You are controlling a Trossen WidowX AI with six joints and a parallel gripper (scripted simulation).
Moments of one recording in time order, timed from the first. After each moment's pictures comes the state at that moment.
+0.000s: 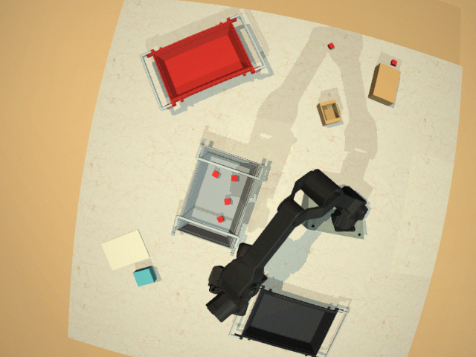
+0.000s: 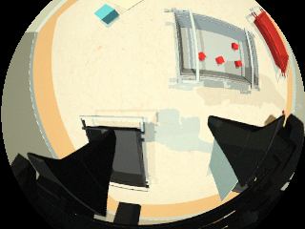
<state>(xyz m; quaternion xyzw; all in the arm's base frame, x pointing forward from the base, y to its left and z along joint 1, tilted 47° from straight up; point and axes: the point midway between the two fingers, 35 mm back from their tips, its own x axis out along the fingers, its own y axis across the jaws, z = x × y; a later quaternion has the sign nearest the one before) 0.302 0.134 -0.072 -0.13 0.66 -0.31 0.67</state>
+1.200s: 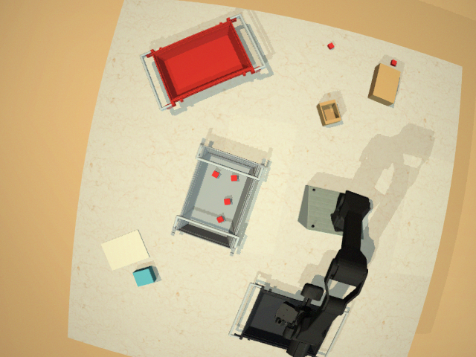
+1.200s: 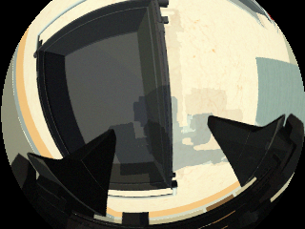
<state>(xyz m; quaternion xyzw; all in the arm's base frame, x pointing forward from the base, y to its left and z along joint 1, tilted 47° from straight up) 0.087 0.160 -0.247 -0.14 0.65 -0.38 0.64</state>
